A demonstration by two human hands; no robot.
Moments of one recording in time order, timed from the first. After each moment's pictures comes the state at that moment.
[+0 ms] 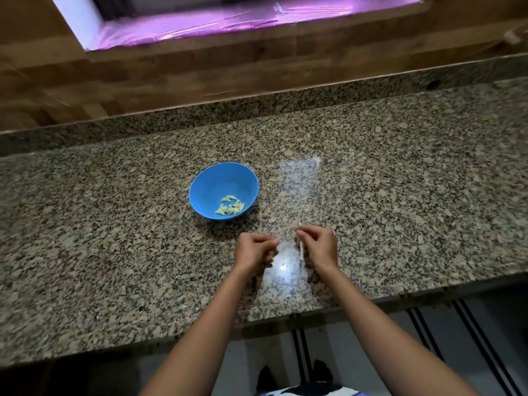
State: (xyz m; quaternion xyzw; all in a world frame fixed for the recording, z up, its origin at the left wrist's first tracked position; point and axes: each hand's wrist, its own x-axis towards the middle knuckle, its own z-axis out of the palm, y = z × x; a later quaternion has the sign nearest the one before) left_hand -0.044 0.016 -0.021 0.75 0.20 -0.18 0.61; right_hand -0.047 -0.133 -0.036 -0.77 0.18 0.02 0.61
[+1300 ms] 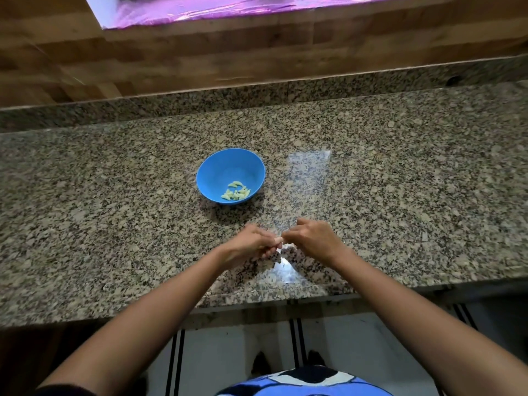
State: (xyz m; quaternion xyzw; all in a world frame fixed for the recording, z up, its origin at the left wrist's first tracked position) left_hand -0.056 0.040 0.000 0.70 0.02 -0.36 0.62; right_hand -0.037 -0.149 -0.032 -0.90 -0.38 -0.11 0.18
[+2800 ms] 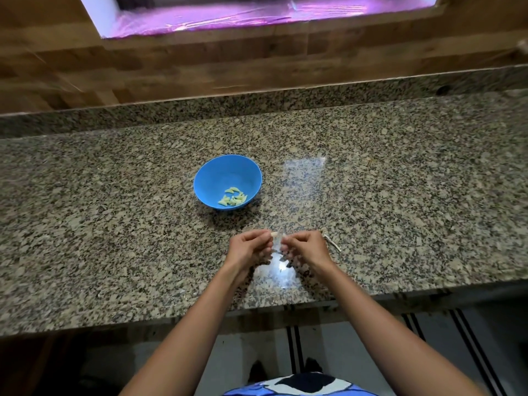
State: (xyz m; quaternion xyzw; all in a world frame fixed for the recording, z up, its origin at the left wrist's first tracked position) left_hand -0.066 0.029 -0.023 0.58 0.23 -0.17 0.76; right_hand -0.061 -0.130 -0.023 -0.75 0.11 0.16 0.64
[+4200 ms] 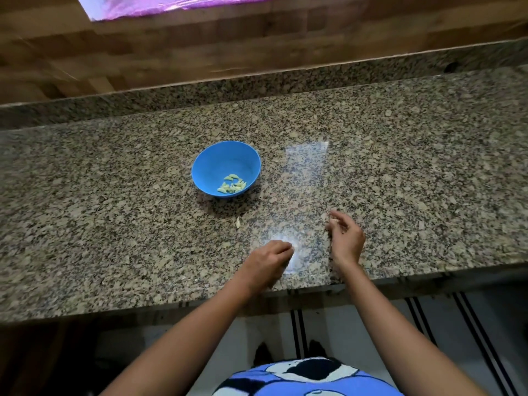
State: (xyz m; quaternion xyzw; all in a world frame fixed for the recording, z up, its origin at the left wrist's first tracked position) left_hand -0.098 0.016 -0.067 0.91 -0.36 0.06 0.17; right_hand -0.074 -0.169 -0.043 -0.77 0.27 -0.09 0.58
